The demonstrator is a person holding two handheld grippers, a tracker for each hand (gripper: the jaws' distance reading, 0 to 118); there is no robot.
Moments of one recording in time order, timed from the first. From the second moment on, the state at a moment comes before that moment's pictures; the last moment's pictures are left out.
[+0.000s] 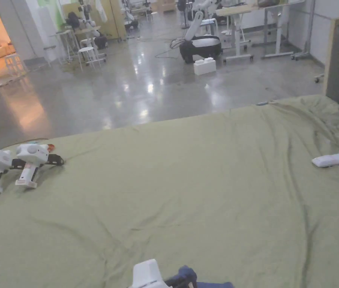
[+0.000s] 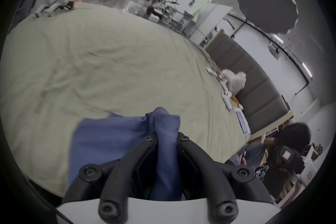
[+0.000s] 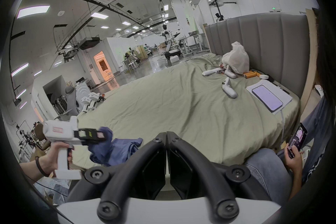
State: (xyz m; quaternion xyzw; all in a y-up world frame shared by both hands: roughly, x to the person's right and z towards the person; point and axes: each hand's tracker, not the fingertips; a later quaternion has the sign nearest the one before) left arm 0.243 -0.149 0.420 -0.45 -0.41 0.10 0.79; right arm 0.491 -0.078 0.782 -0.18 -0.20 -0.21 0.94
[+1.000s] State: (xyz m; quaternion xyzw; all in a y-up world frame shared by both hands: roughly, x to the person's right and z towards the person) left arm 0.262 -0.189 0.424 -0.47 -0.47 0.07 0.75; right arm 0.470 -0.122 0.728 -0.28 -0.13 -0.22 0.93
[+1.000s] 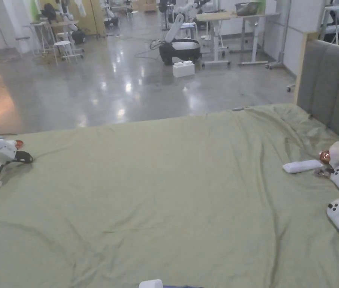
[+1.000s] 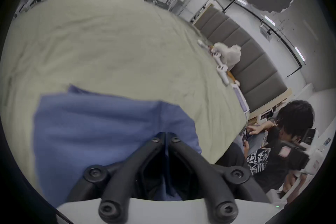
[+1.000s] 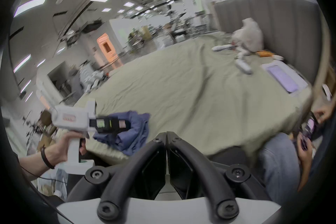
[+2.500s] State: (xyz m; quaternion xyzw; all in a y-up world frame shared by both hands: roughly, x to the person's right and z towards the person) left arm -0.158 -0.137 0.216 -0.44 -0.12 0.26 0.85; right arm 0.462 -0.195 0.601 -0.41 -0.03 -0.27 0.87
